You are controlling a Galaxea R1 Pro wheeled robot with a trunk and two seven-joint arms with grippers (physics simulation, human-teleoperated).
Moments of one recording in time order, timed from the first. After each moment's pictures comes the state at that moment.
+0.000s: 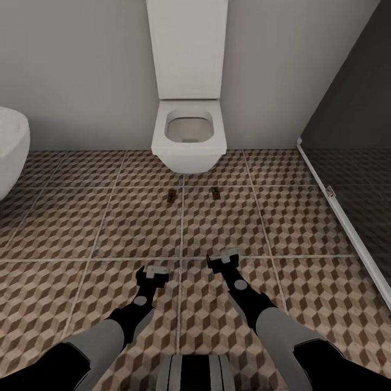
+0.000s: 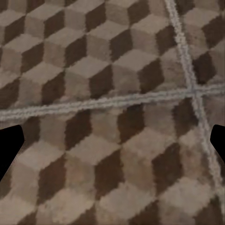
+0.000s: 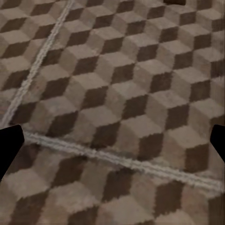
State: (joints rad) left arm -0.83 -0.10 -0.48 -0.17 0.25 -0.36 0.26; right arm -0.86 0.17 0.15 -0.27 0.17 -0.31 -0.09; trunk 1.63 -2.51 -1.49
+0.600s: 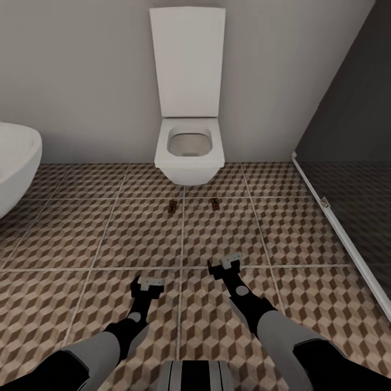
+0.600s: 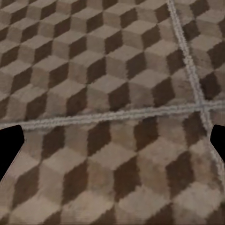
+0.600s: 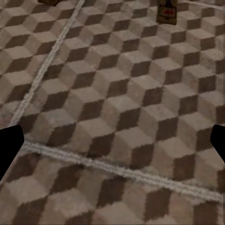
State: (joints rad) left arm -0.79 -0.09 -0.48 -0.08 0.25 -0.52 0.26; right arm -0.86 0.16 0.15 -0.20 0.17 -0.35 -0.09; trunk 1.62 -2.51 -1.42
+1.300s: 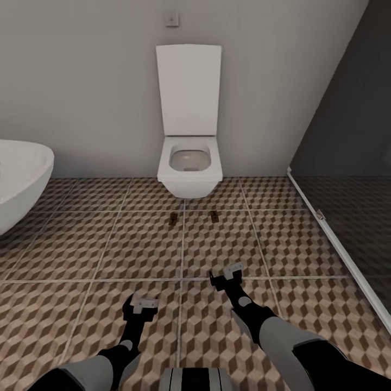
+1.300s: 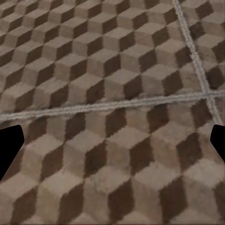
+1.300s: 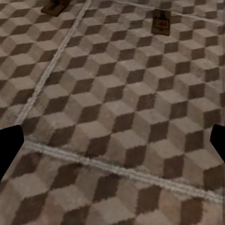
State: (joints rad) left arm -0.71 -0.09 -0.48 0.02 0.26 -0.65 0.26; right arm -0.86 0.16 0.15 -0.09 0.17 -0.41 -0.09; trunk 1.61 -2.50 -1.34
